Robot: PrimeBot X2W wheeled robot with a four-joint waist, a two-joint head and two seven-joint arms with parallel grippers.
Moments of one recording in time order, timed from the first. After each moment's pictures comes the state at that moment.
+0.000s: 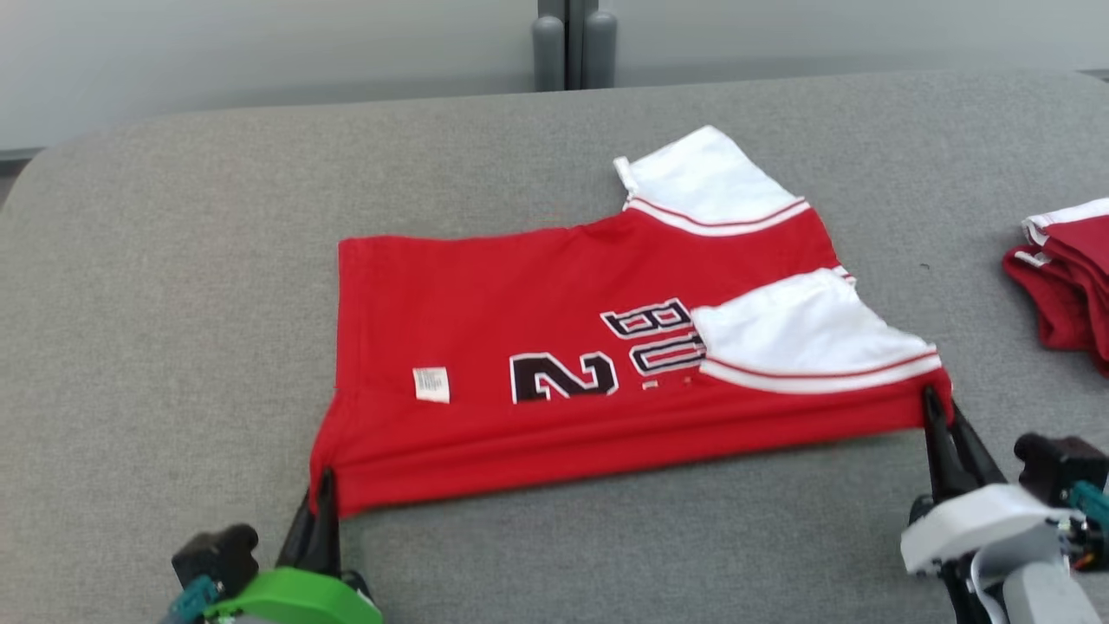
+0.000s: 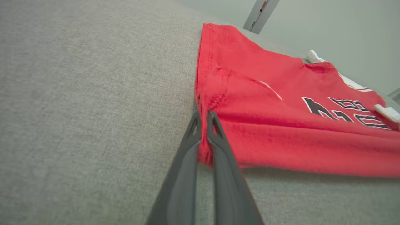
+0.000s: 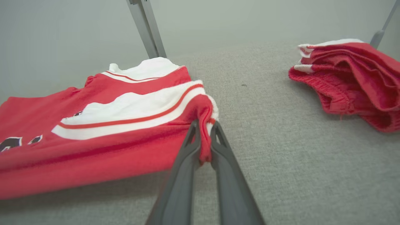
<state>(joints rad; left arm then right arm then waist) -0.09 0.08 -0.12 0.48 -0.50 -0.13 -0.26 -0.17 -0.08 -0.16 0.42 0.22 0.13 -0.26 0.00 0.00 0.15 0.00</state>
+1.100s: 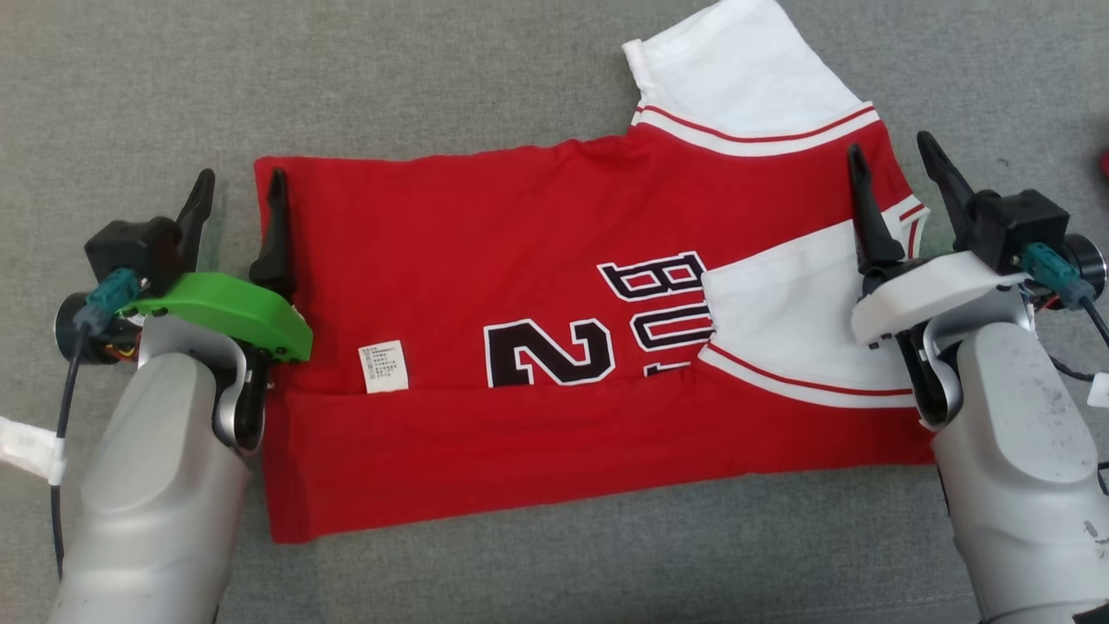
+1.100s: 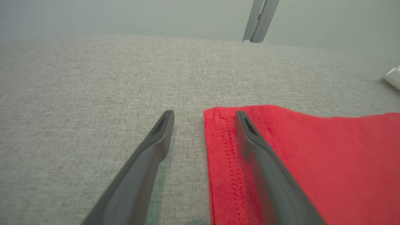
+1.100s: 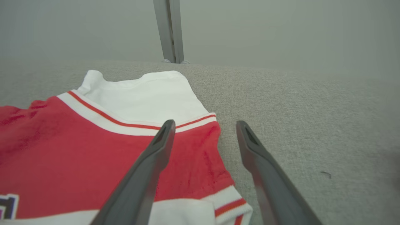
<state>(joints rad) -0.66 0.20 -0.23 0.70 -0.43 -0.13 -0.26 -0.59 -0.08 -0.07 0.50 0.06 0.13 -0.26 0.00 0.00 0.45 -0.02</state>
